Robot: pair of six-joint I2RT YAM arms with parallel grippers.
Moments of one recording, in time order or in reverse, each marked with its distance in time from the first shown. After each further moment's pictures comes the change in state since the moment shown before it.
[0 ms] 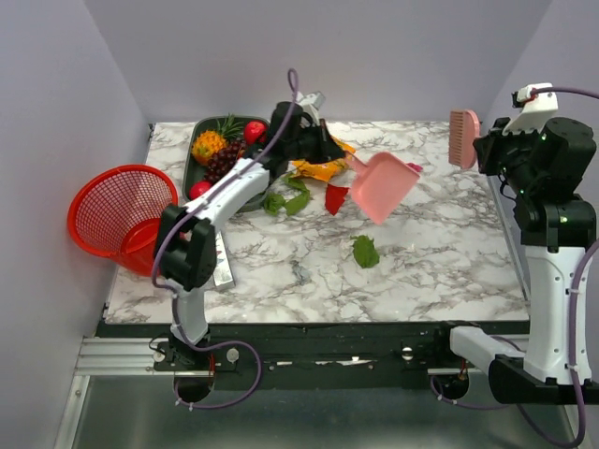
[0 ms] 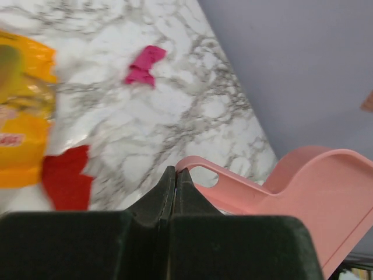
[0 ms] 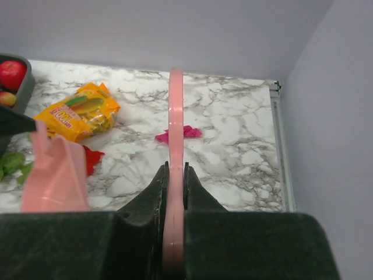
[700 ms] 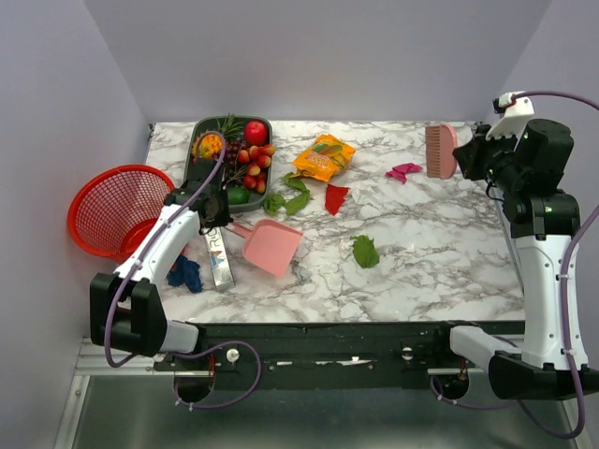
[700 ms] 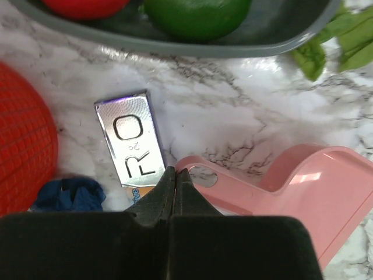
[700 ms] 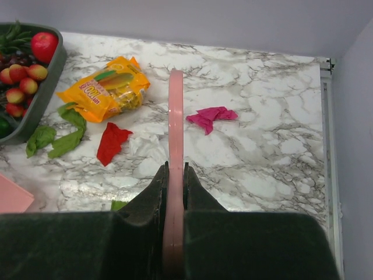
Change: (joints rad) left arm 0.337 -0.640 -0.647 -0.621 -0.557 0.336; right arm 0.000 0.019 -0.115 0.035 -0.134 0.057
